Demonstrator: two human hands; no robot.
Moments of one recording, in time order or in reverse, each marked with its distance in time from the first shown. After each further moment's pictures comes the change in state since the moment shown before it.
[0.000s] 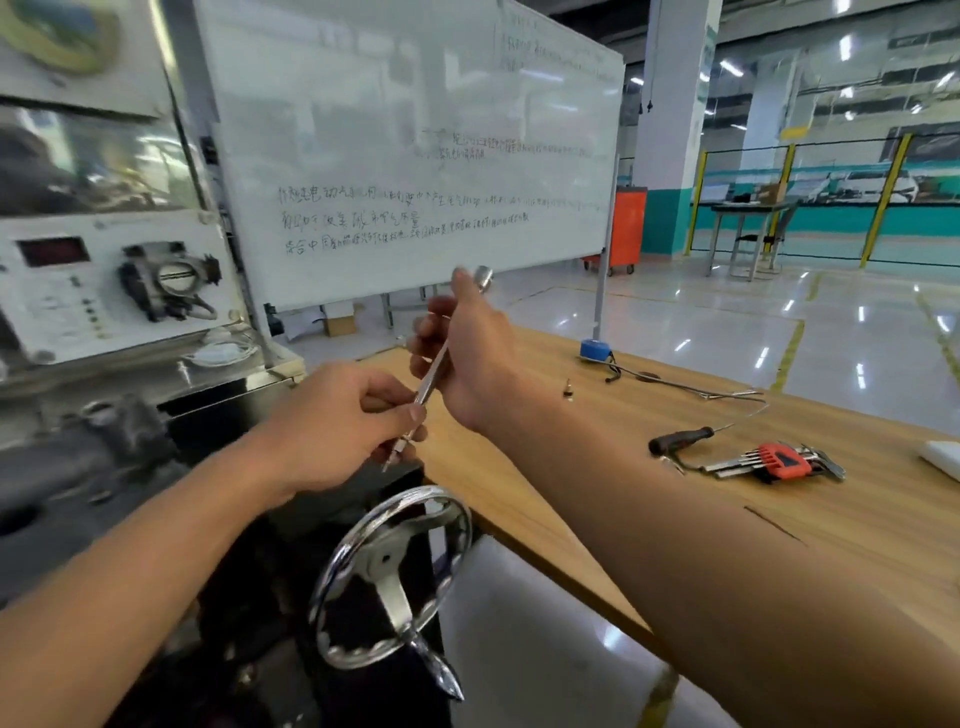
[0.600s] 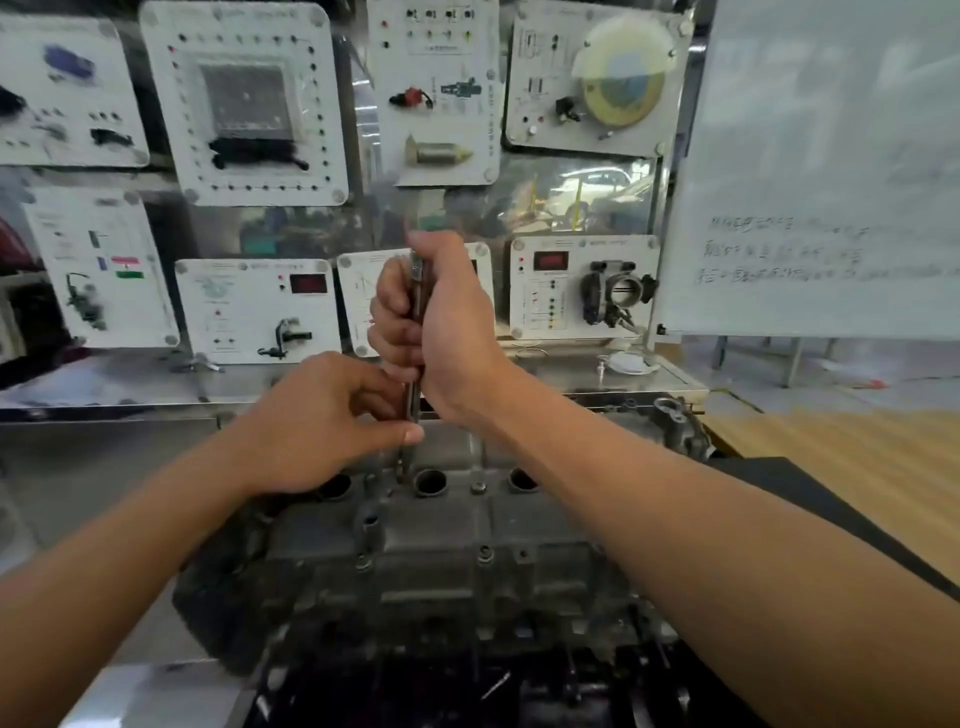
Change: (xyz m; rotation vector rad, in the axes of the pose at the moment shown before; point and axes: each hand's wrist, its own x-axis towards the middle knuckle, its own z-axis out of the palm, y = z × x) left_hand -0.283 -0.073 -0.277 0.602 0.548 -0.203; right_hand -0.141 0.147 0.357 0.003 -1.103 0.083
